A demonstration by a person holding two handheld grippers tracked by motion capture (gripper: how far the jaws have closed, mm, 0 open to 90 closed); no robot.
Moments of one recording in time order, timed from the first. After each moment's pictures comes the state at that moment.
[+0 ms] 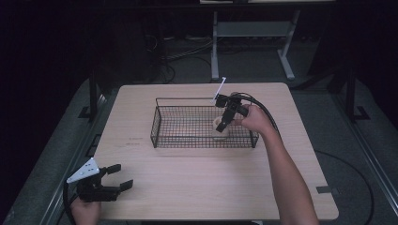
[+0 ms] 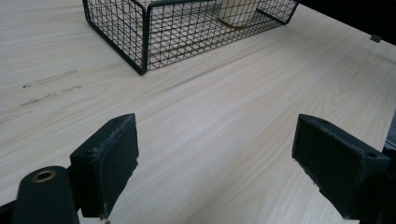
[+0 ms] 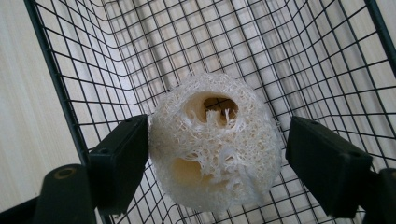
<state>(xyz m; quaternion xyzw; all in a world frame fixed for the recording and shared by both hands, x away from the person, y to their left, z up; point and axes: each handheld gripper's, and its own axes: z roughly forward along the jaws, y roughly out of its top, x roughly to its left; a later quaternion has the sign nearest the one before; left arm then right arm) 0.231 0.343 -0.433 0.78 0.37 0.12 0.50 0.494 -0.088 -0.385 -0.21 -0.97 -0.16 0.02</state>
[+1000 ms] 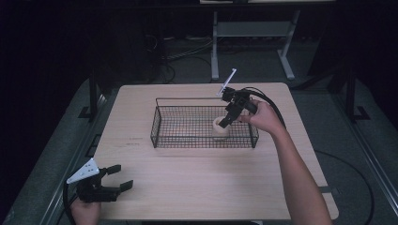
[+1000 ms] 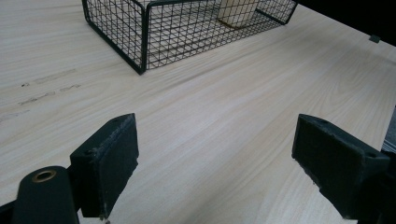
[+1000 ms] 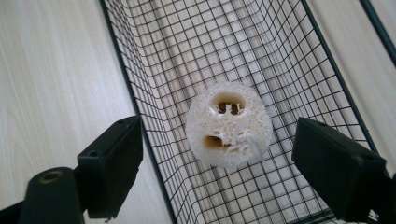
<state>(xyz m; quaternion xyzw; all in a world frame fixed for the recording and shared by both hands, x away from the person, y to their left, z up) 0.230 0.343 -0.433 0.78 0.37 0.12 0.50 0.468 -0.105 -0.337 -0.20 -0.96 -0.21 -0.01</state>
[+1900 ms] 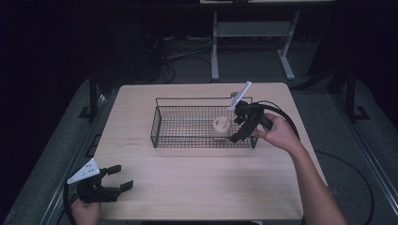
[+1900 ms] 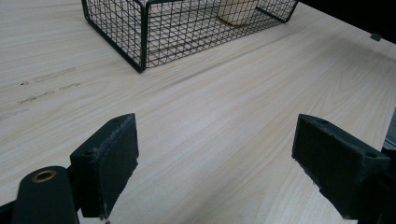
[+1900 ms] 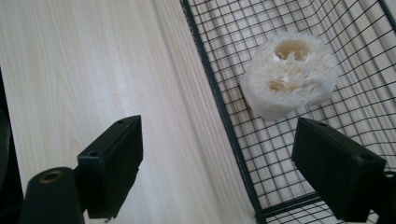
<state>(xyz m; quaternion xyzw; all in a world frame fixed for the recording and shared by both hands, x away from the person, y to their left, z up) 0.230 0.341 -0.434 0.78 0.37 0.12 0.49 0.408 -0.135 -0.336 -0.19 -0.95 -0.23 -0.01</state>
